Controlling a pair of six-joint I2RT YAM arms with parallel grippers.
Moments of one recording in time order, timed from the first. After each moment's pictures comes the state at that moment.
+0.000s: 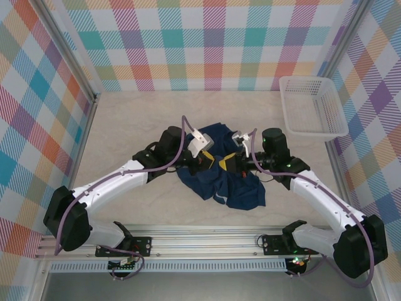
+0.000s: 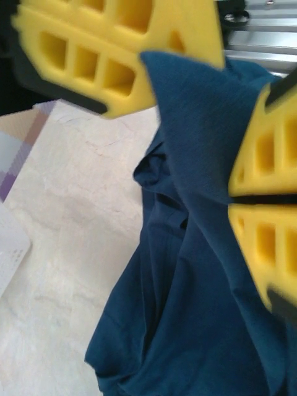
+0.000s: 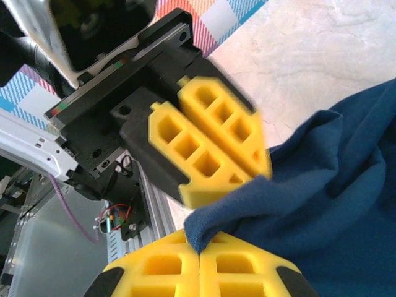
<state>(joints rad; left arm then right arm) -0.72 1.36 1.01 -0.24 0.46 0.03 0.46 1.09 0.78 -0.22 -0.89 0.20</state>
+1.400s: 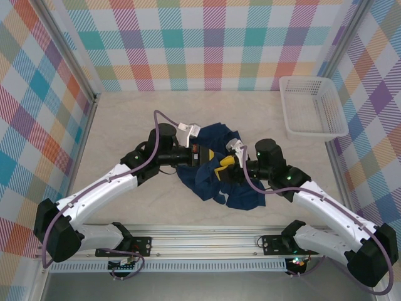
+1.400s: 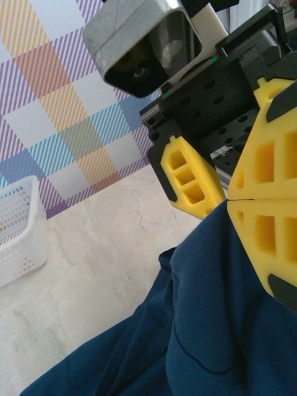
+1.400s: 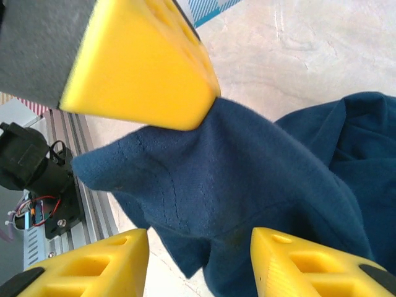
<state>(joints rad) -0.72 1.24 1.03 -0.21 0.50 -0.68 0.66 0.98 0.76 -0.26 -0.51 0.08</state>
